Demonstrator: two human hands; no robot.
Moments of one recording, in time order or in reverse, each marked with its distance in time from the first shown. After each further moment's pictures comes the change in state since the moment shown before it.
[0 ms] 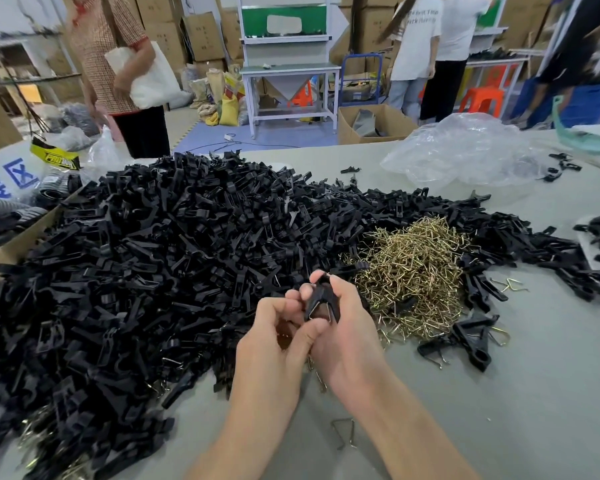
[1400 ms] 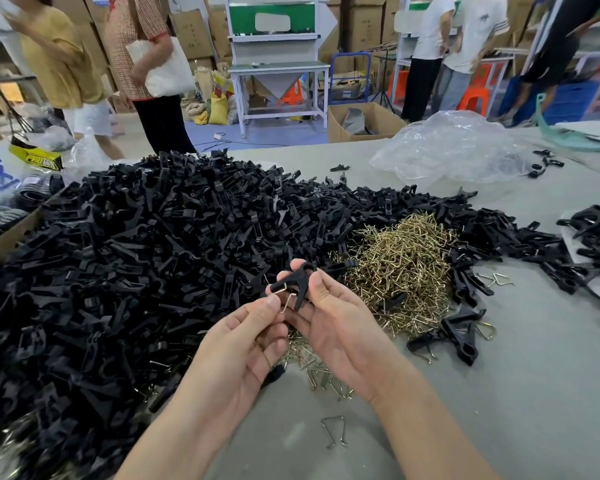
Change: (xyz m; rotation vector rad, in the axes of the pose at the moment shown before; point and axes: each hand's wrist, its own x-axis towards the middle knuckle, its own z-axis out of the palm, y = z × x) left_hand 0.016 0.020 -0.028 -0.866 -0.198 -0.596; right_hand 0.003 -0.021 -0.013 -0.243 -0.147 -0.001
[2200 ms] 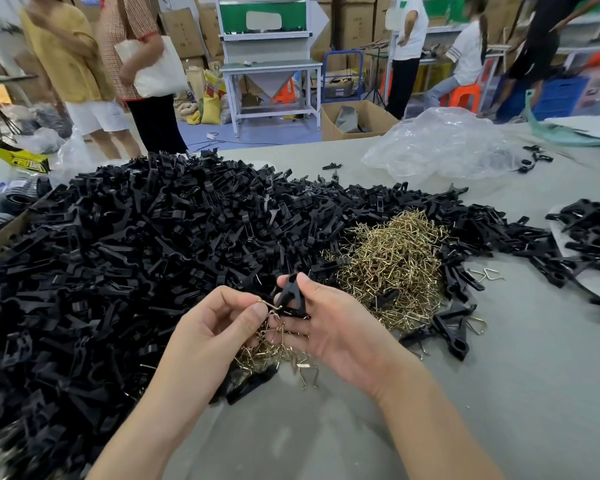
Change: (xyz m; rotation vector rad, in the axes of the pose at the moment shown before) left_hand 0.003 0.009 -0.026 0.656 -0.055 0.349; right_hand -0.004 -0.013 0.000 -0.081 0.005 0.221
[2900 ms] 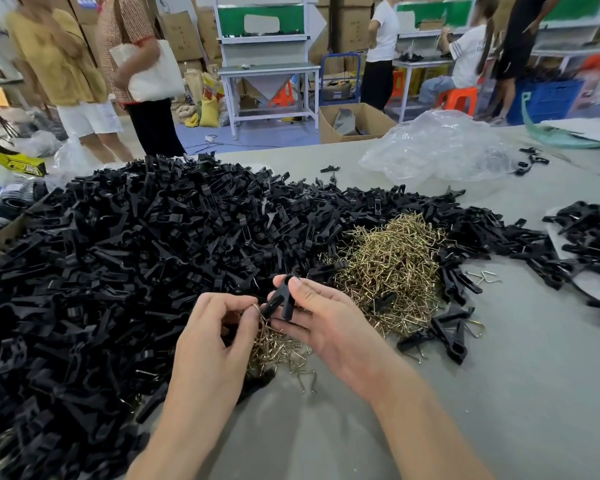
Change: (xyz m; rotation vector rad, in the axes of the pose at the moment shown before) left_hand 0.000 -0.015 0.015 0.452 0.293 0.225; right_hand 0.007 0.005 -0.004 -0.136 0.068 -0.145
